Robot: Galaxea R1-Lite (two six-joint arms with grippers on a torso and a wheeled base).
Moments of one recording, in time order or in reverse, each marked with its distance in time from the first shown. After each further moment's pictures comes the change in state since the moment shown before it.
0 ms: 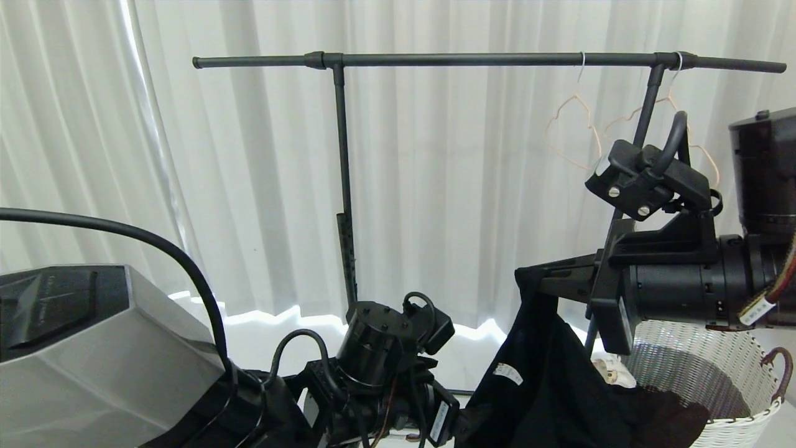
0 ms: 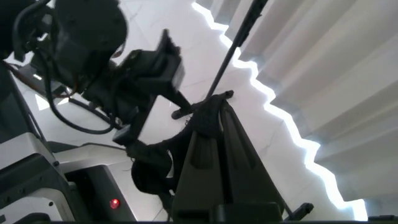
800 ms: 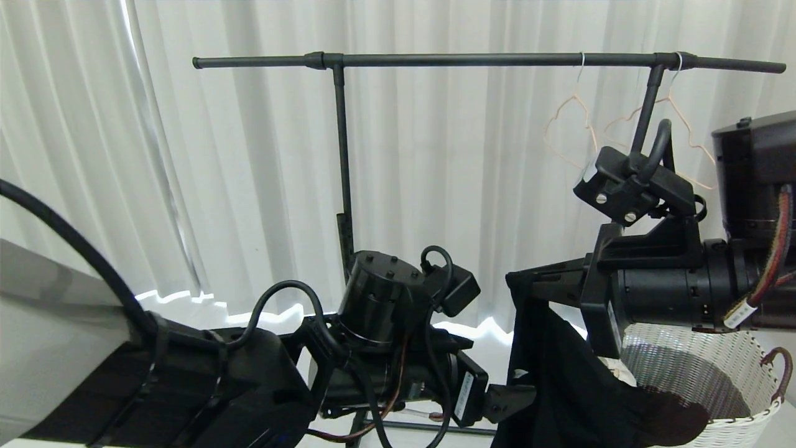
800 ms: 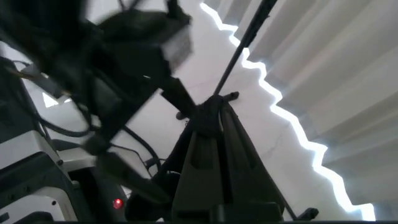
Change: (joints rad) left arm -0.026 -0.106 -0.200 0.222 -0.166 -0.066; right arm 0.007 0.023 0.005 -0.026 0.028 0.000
